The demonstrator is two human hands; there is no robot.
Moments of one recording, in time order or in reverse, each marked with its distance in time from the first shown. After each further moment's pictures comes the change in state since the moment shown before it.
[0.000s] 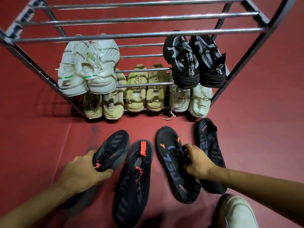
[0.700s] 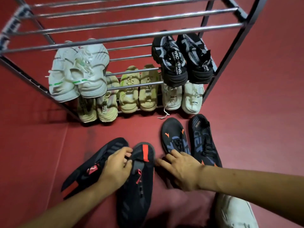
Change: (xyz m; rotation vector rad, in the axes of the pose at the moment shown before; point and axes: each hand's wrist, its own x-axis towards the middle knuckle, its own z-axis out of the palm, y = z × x) left_hand 0.022 0.065 0.073 -0.398 0.120 0.300; right_hand -0.029 -0.030 0.009 -0.790 -0.114 -0.582
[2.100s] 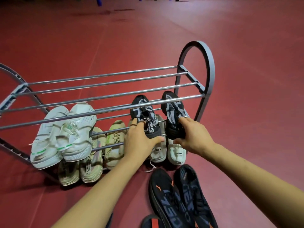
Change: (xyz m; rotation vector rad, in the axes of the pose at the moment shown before) left_hand 0.170 0.221 -0.054 0.069 0.300 0.169; right_hand -0.010 0.181 -0.160 0.281 0.782 0.615
